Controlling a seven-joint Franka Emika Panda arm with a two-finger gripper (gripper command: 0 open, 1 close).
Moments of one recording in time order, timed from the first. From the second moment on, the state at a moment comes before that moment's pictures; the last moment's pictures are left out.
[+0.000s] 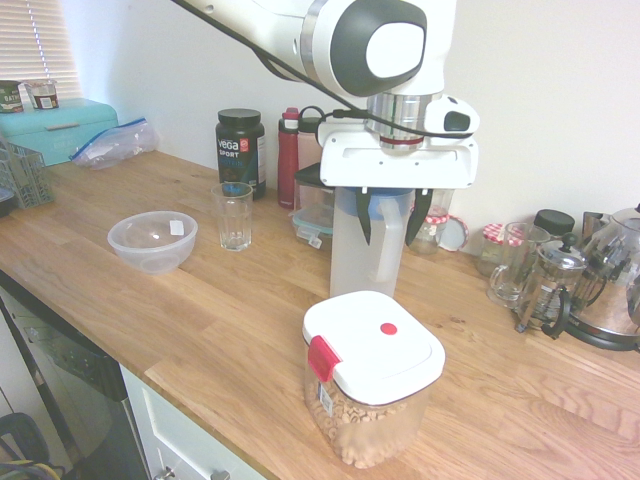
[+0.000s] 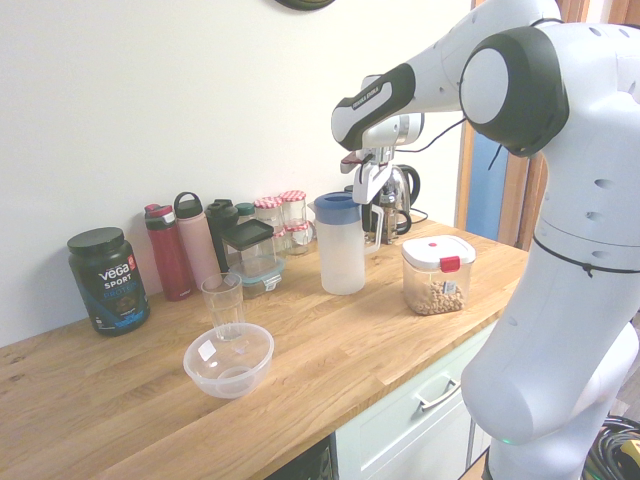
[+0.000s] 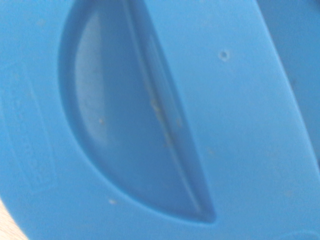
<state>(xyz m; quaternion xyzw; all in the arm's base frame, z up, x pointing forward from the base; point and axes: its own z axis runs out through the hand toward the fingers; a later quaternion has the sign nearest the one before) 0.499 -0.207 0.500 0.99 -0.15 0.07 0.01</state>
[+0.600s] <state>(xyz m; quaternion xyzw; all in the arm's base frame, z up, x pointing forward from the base) 0.496 -0.209 0.498 0.99 -0.16 0.07 0.00</state>
